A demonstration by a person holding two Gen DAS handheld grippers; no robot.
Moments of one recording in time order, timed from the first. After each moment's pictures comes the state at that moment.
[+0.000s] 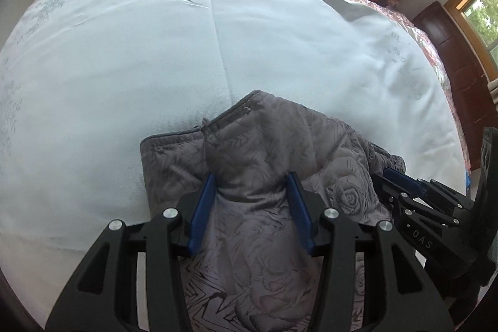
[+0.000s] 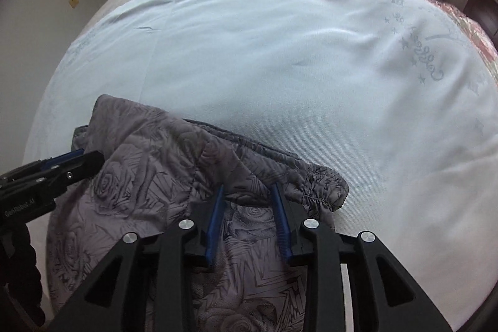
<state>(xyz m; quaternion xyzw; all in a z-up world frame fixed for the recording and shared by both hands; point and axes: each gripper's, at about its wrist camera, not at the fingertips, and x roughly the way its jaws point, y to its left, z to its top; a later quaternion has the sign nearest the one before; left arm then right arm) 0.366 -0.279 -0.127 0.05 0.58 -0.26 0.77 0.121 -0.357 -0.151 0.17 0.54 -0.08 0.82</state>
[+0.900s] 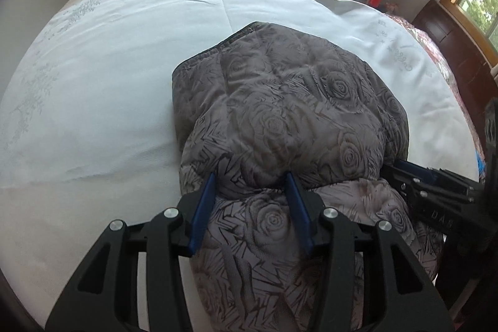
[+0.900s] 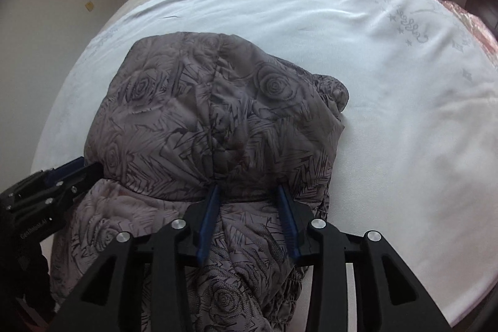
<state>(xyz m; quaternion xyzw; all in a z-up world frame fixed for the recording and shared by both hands) 0.274 -0.232 -0.124 0.08 0.52 -0.25 0.81 0.045 -0.327 -0.153 0.17 0.52 -0.06 0.84</state>
